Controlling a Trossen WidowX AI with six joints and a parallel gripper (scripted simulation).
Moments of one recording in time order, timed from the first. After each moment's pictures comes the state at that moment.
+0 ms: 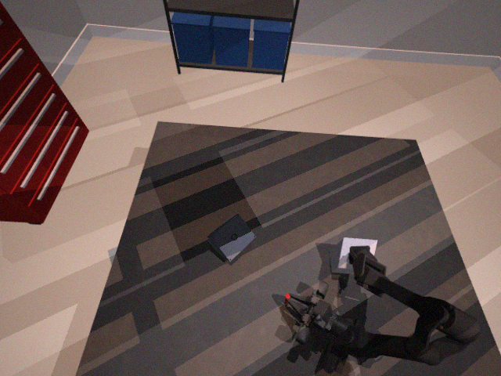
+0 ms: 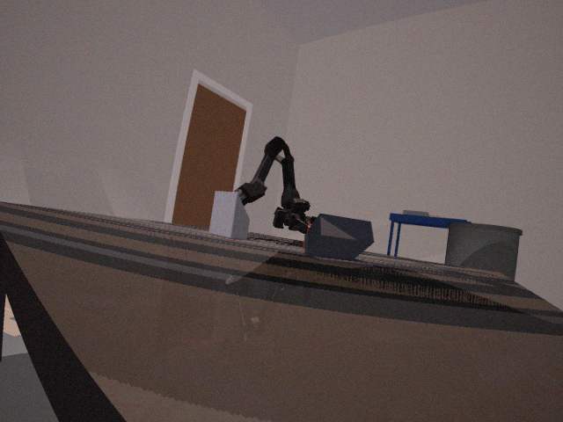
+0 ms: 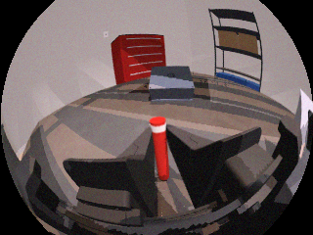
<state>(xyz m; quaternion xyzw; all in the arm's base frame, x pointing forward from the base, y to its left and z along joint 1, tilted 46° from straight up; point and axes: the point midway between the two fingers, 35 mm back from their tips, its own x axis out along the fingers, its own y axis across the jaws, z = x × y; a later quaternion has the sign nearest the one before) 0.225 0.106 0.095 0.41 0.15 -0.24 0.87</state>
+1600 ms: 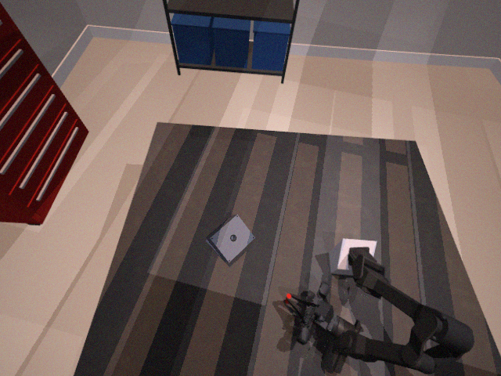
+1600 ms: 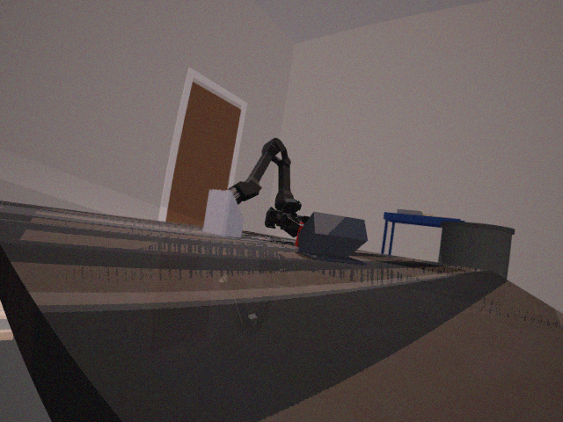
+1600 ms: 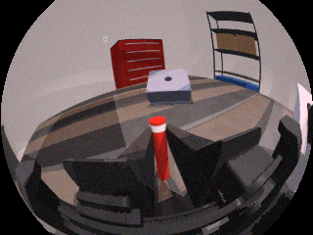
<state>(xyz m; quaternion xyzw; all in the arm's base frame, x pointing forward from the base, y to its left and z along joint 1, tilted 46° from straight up) 0.218 0.106 0.090 0.41 0.13 -0.25 0.87</state>
